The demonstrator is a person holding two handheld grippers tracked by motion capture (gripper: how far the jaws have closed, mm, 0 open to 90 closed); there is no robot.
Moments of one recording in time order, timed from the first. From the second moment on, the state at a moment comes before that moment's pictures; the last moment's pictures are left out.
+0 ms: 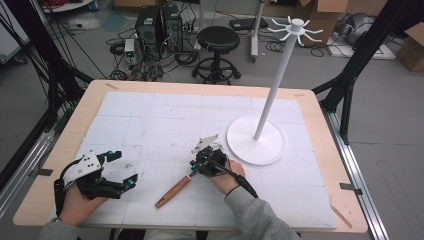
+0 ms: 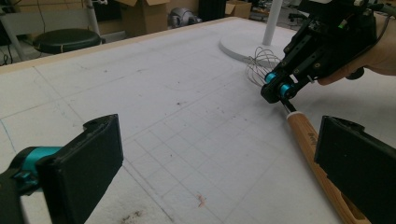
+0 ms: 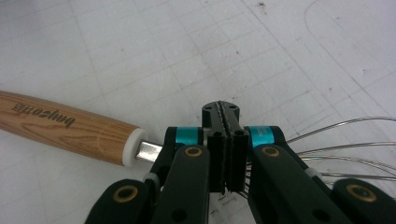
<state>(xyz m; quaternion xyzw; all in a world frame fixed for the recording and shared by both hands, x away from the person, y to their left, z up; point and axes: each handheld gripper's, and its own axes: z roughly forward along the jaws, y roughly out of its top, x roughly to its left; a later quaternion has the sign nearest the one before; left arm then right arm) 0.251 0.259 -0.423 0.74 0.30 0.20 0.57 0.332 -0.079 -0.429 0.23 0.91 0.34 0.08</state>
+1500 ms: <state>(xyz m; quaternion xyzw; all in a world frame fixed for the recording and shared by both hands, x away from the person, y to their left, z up) 0.251 0.259 -0.423 0.74 0.30 0.20 0.57 0.314 -0.095 -0.422 0.22 0.89 0.39 0.08</state>
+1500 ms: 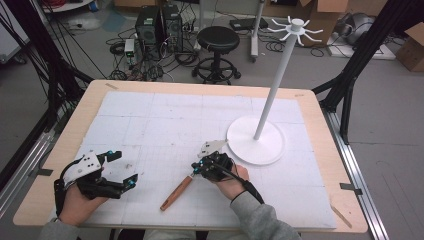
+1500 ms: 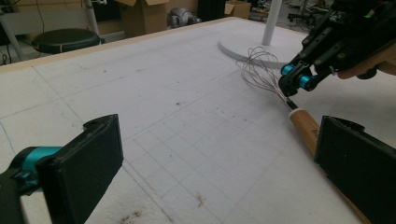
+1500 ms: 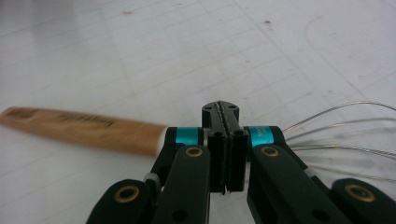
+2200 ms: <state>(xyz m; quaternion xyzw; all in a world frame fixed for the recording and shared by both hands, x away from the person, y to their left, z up) 0.251 0.260 -0.421 0.73 0.30 0.21 0.58 0.274 -0.071 -0.439 0.15 0.91 0.39 0.03</state>
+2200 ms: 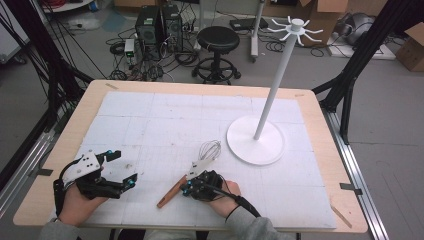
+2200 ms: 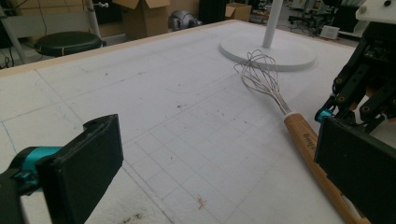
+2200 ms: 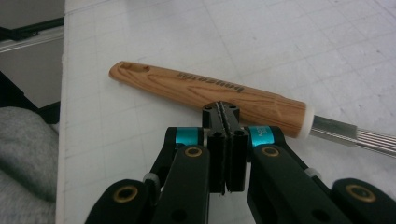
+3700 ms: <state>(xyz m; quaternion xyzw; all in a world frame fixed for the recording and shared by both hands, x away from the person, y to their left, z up) 0.245 0.285 -0.416 0.70 0.33 0.23 0.59 0.331 0.012 -0.448 0.23 0.88 0.40 0.08</state>
